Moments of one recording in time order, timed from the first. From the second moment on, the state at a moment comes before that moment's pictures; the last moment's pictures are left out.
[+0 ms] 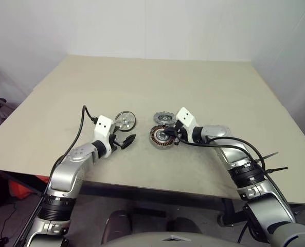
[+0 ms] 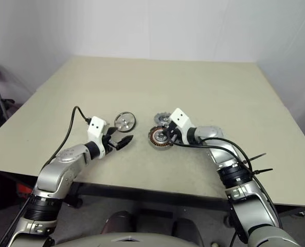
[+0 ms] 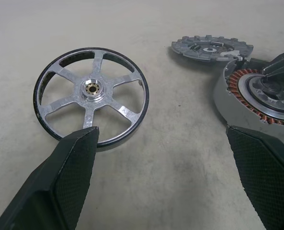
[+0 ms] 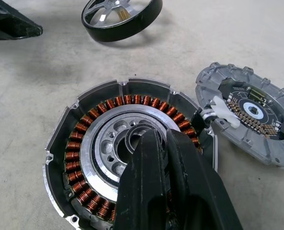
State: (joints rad) left arm -0.19 0.34 -0.03 -0.18 -0.33 0.61 -0.47; right arm -0.50 -0.43 0.25 0.13 0.10 0.53 0.83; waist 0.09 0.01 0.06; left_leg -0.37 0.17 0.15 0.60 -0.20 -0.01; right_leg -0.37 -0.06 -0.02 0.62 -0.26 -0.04
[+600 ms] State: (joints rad) left arm -0.19 0.36 0.00 -0.16 -0.33 0.60 -0.48; right arm -0.46 -0.44 0.25 -0.01 0.12 0.59 0.84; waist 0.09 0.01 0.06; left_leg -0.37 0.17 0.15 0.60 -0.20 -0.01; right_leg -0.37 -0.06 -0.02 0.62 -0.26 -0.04
